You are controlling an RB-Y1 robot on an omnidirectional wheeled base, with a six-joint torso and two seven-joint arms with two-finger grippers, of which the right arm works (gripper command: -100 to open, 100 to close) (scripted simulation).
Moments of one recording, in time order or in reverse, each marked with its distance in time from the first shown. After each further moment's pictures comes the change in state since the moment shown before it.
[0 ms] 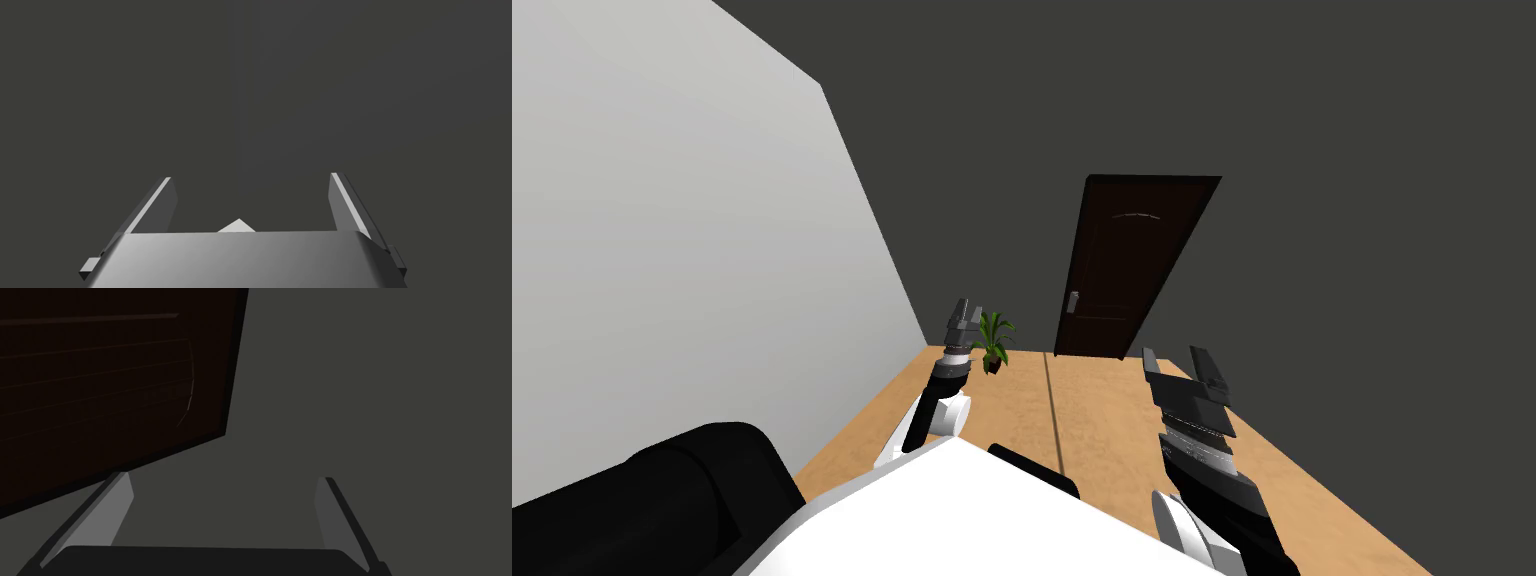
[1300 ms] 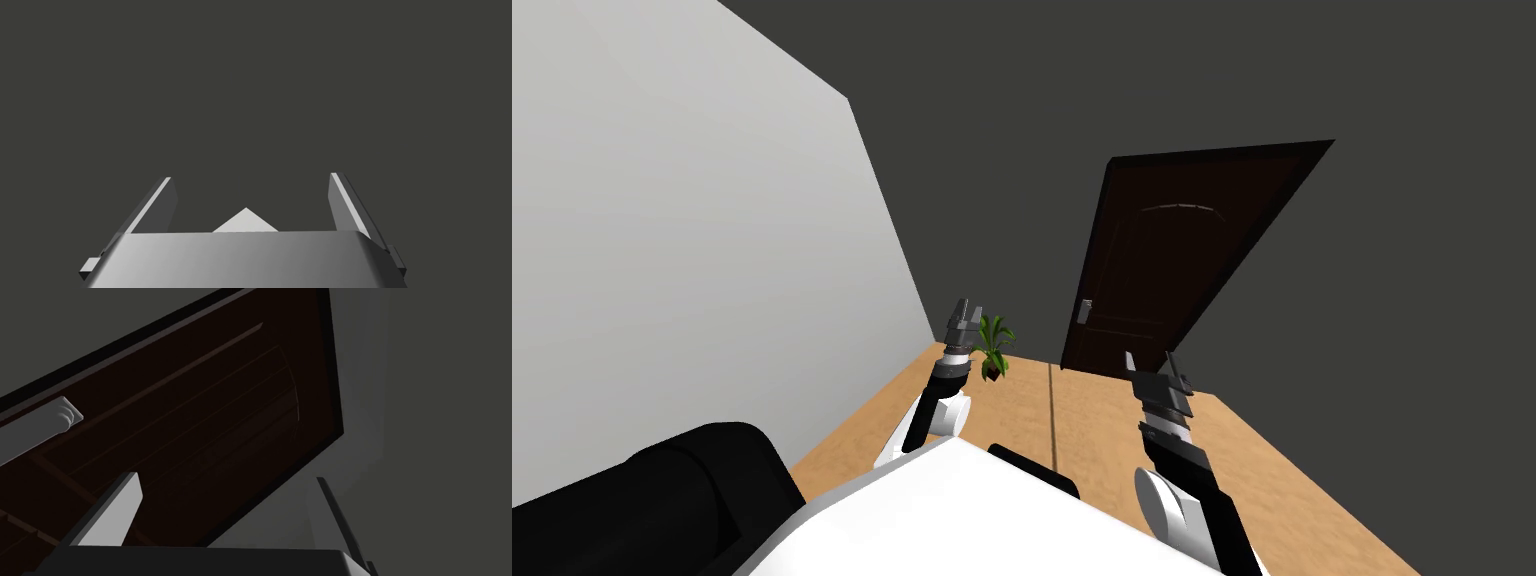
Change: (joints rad) arm -0.132 -0.061 0.005 0.243 -0.239 0.035 -0.195
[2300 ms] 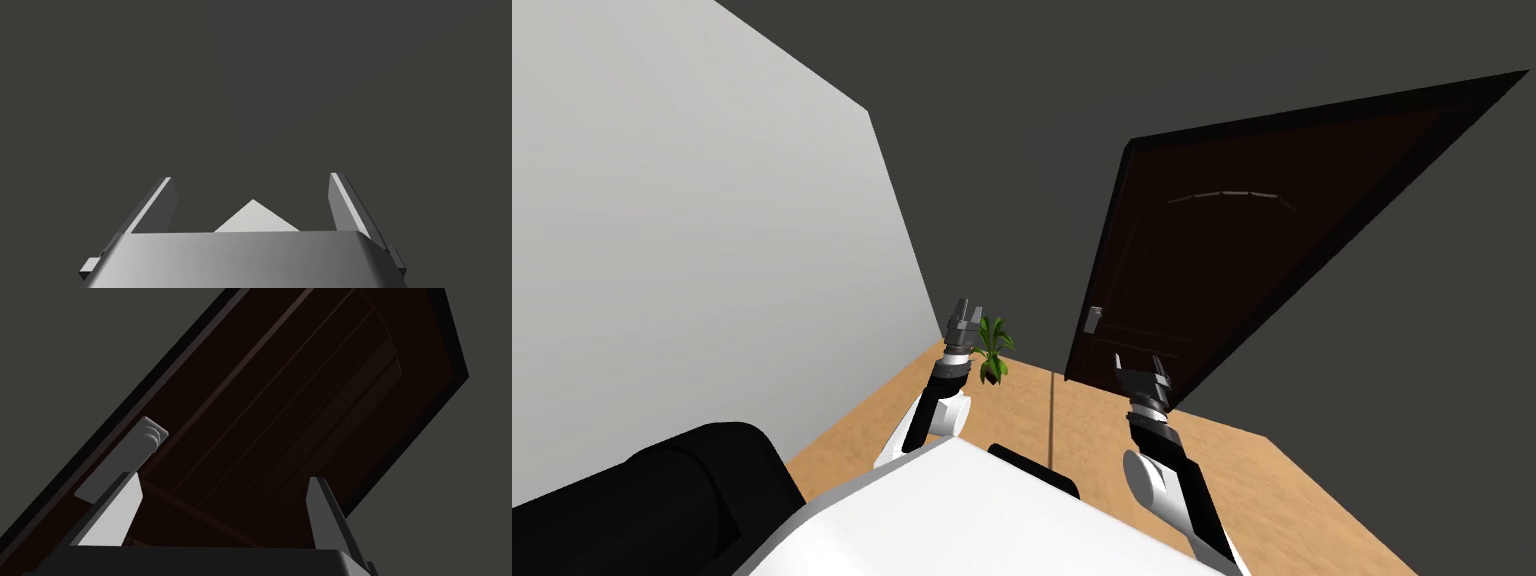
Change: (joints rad) arm -0.117 -0.025 0.005 0.202 -0.192 0.034 -0.153
